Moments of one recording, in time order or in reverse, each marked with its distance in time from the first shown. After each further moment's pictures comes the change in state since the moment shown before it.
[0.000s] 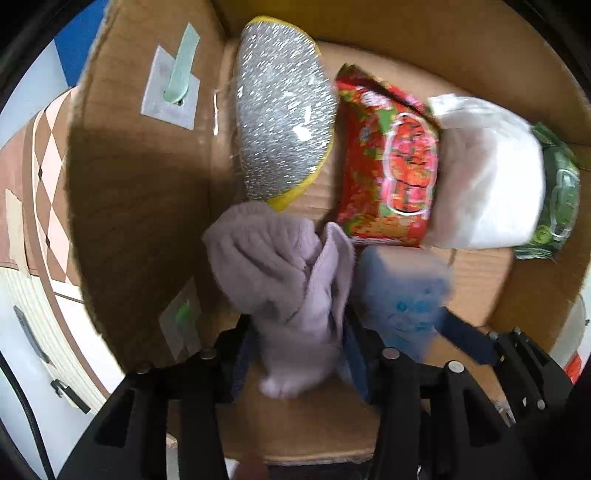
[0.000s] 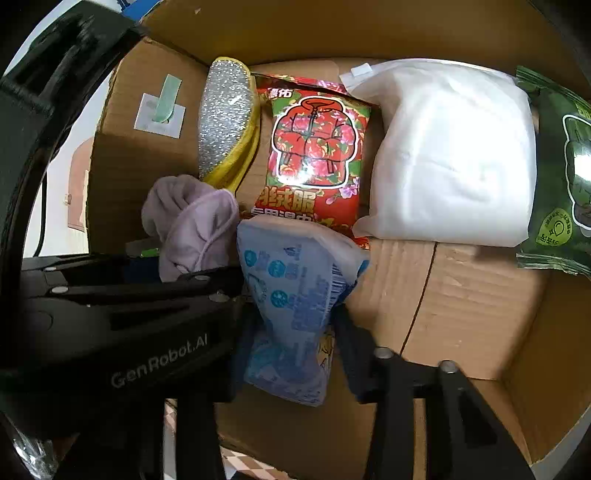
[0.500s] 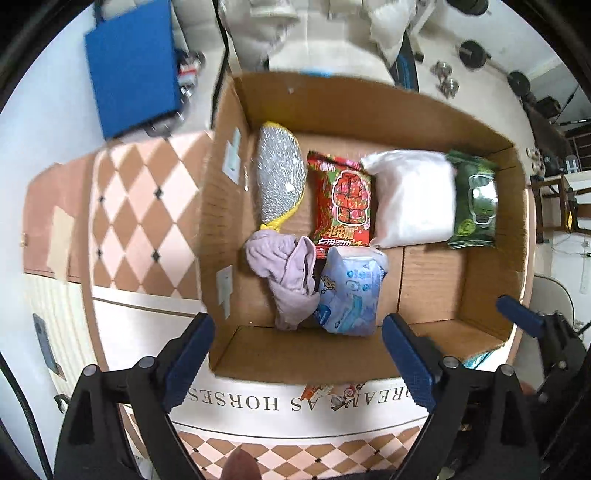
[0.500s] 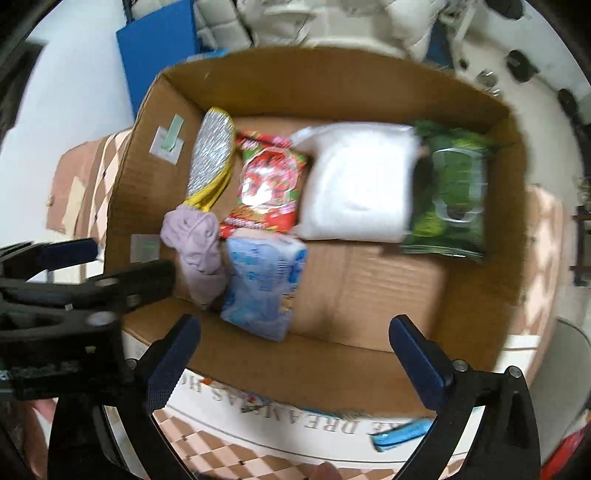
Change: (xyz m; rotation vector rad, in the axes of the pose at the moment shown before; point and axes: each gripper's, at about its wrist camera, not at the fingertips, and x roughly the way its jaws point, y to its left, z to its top) left arm -0.093 -0.015 -0.094 0.031 -0.332 0.032; right arm -0.089 -0.003 -0.049 -0.023 -0.200 -0.233
